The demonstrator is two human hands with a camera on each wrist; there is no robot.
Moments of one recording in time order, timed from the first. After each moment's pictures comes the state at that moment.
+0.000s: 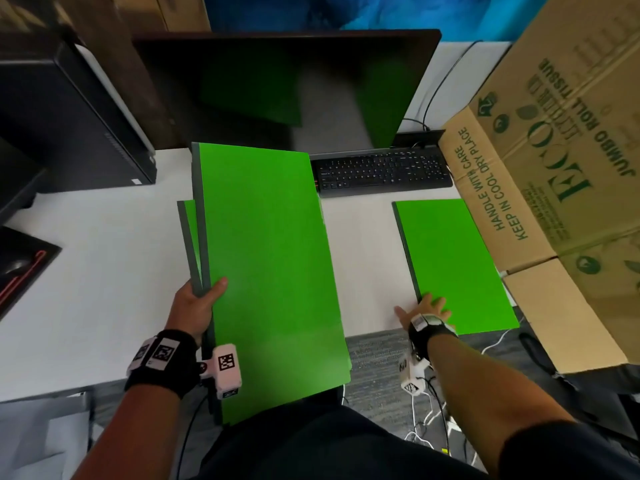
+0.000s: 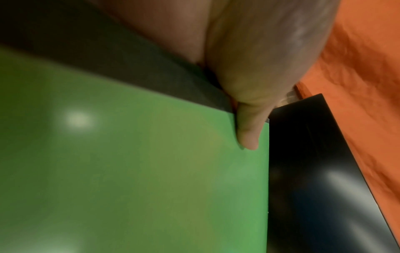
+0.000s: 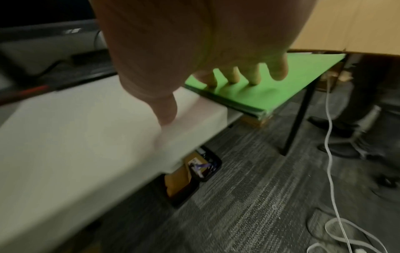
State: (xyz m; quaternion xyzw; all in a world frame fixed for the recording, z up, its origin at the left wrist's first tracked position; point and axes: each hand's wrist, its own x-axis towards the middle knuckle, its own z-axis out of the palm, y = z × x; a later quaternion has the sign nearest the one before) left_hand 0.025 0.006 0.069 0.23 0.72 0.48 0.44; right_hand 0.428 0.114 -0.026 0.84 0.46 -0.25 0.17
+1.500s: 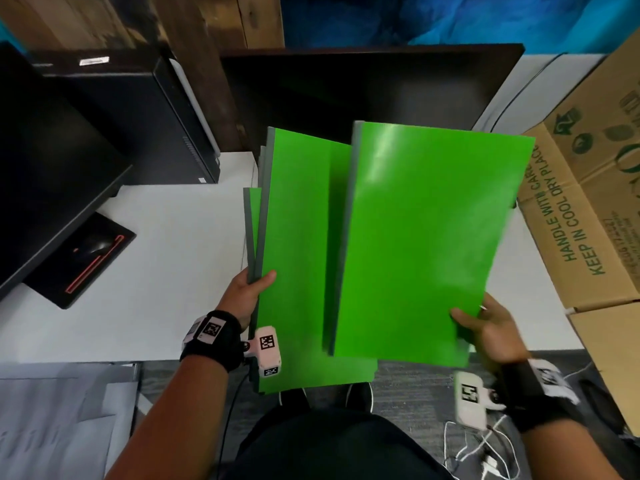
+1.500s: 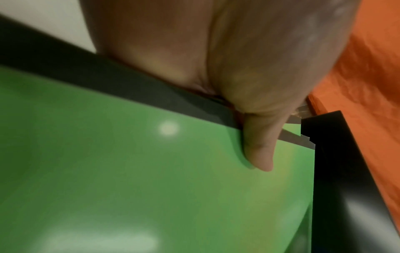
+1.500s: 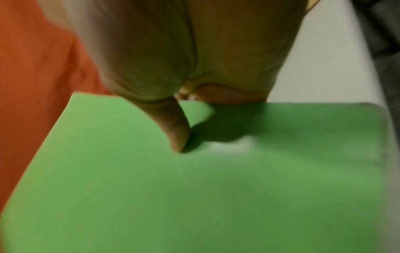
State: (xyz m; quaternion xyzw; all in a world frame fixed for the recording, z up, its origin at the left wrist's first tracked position) left_hand 0.017 0.021 0.086 0.21 0.67 0.49 0.51; right_hand 0.412 0.098 0.094 0.57 0.39 -0.63 -0.35
